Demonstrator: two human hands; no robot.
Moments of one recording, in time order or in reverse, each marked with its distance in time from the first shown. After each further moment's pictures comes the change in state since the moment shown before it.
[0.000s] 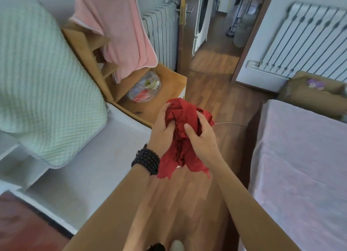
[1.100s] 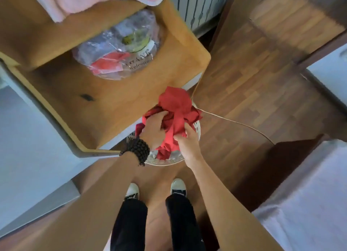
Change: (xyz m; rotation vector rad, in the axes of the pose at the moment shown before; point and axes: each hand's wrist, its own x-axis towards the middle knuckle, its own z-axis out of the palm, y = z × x) left_hand 0.354 -0.290 0.165 0.225 0.034 -0.626; right_hand 0.385 0.349 0.049 0.120 -0.474 0.649
